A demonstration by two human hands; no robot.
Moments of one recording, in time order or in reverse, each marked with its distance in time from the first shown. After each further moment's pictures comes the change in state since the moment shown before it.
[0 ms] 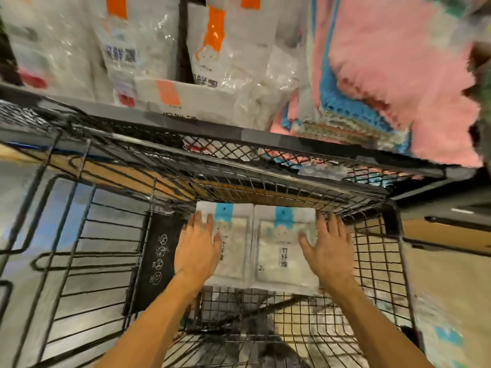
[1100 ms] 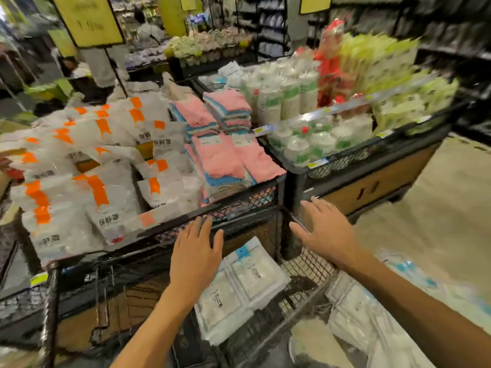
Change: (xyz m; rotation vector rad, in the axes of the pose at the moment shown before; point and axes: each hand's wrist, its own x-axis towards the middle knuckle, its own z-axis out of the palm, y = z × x) left_hand -0.233 0.041 -0.282 -0.134 0.354 0.562; right_hand -0.303 0.017 -0.239 0.236 0.424 0.216
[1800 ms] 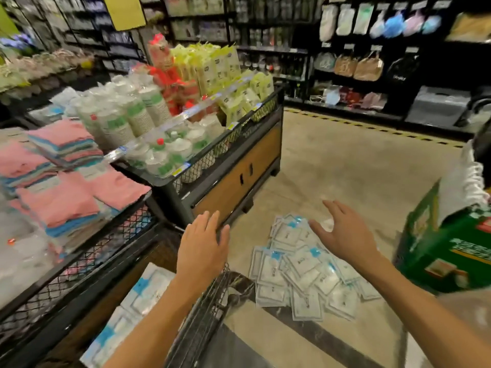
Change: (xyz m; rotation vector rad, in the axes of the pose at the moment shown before) left_hand -0.064 0.275 0.094 -0.024 -0.142 0.626; right_hand -0.239 0.256 -0.068 0.091 0.244 0.680
